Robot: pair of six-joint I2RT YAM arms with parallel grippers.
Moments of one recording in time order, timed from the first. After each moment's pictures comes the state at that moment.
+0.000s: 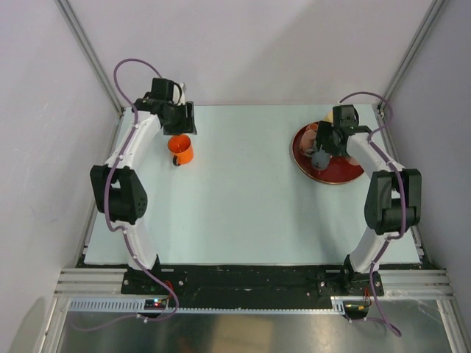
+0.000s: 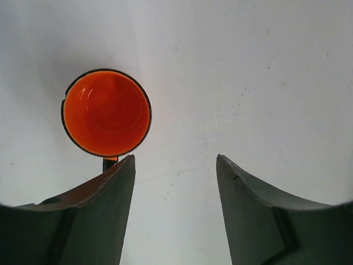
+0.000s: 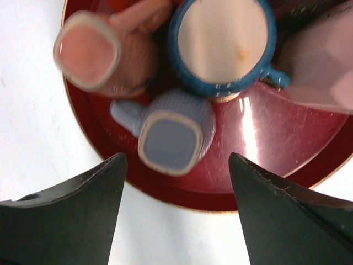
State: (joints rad) left arm -0.14 1.93 1.85 -0.84 0.12 -0.16; right arm 0.07 1.76 1.36 -0.50 0.06 0.25
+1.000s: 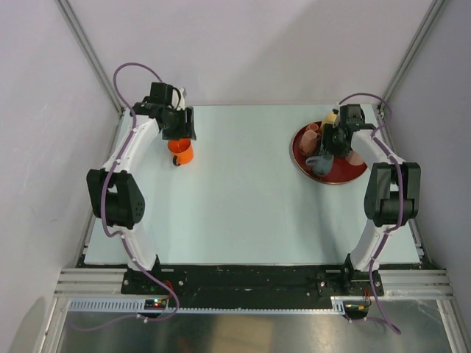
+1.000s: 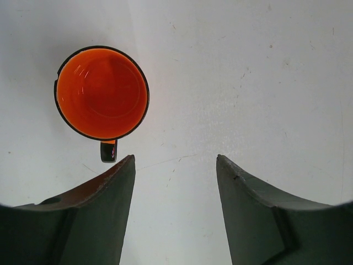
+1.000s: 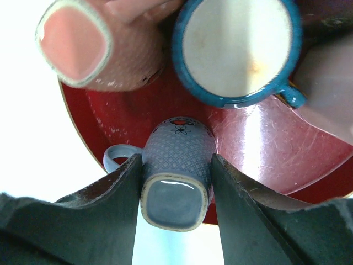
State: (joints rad) left arm -0.14 1.85 1.76 -0.85 0.14 -0.13; right arm 0.02 1.87 1.44 -0.53 -0.06 0.19
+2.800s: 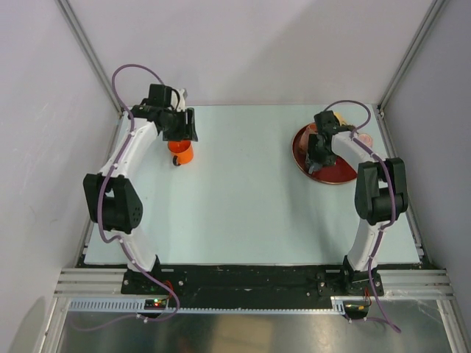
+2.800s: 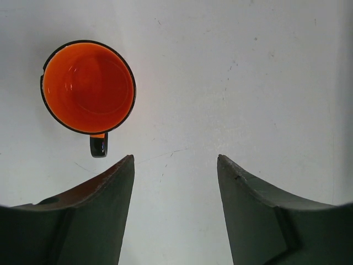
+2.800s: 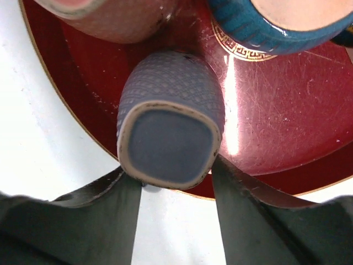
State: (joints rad) left arm -0.15 1.80 1.71 -0.83 0.19 -0.12; right arm 0.17 1.91 1.44 -0.64 0.13 0.28
